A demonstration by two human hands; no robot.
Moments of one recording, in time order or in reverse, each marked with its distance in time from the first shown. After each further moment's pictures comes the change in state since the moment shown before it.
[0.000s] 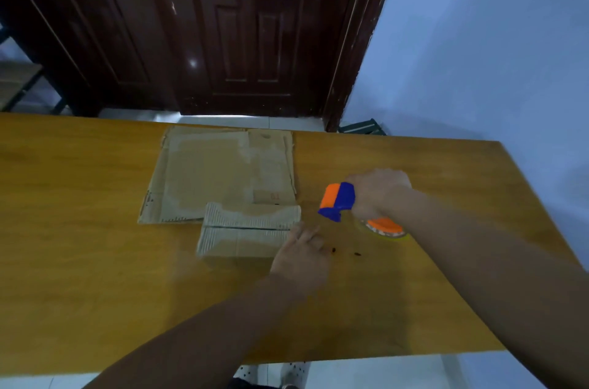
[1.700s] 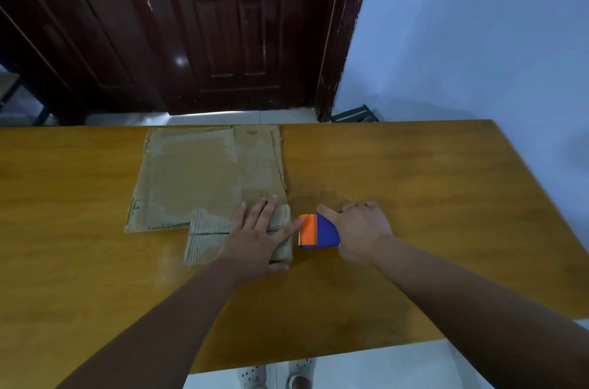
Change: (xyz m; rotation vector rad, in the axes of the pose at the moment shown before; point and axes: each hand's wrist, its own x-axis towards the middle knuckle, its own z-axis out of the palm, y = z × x) left_hand -0.005 -0.076 0.030 0.075 0.142 -0.017; right_hand 0.005 -0.010 0.104 -0.103 0.217 -0.152
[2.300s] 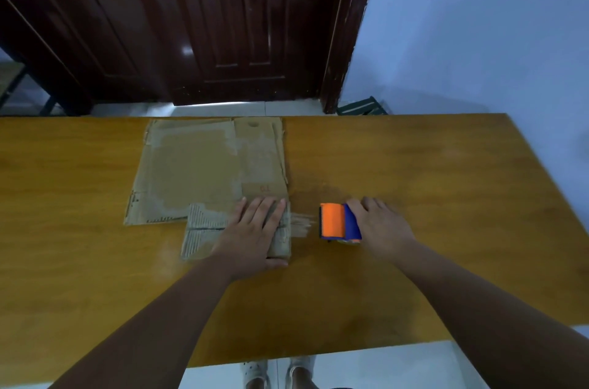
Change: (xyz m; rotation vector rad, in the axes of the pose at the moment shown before) left_hand 0.001 -0.004 0.006 0.012 0.026 -0.044; right_hand 0.002 0.037 0.053 0.264 0.145 0.032
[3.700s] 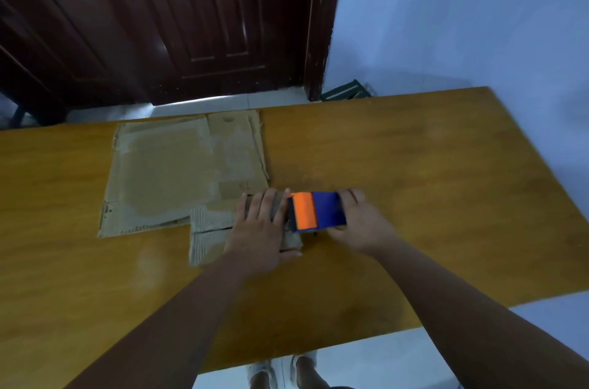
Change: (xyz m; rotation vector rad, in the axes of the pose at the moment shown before) left_hand 0.034 0.042 -0.007 0.031 -0.068 -0.061; right_hand -0.002 -0.005 0.011 0.504 -0.022 0.190
